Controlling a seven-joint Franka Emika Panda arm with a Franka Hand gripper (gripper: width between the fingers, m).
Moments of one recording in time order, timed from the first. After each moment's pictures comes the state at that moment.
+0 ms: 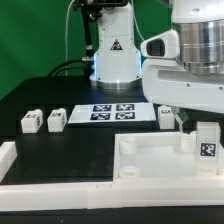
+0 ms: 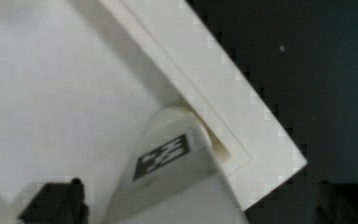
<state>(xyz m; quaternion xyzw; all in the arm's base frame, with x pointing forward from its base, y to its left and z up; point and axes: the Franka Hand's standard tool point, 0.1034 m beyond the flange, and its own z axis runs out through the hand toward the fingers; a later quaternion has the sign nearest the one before) 0.624 0.118 0.077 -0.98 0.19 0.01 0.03</state>
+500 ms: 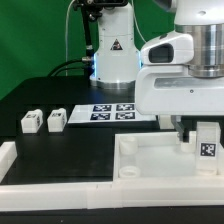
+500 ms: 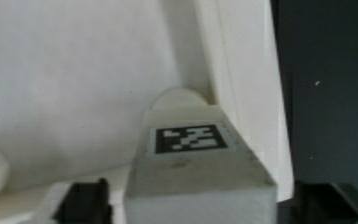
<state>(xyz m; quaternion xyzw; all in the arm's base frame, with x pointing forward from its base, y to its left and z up) 0.626 0.121 0.075 -0.98 0.17 0.00 0.03</state>
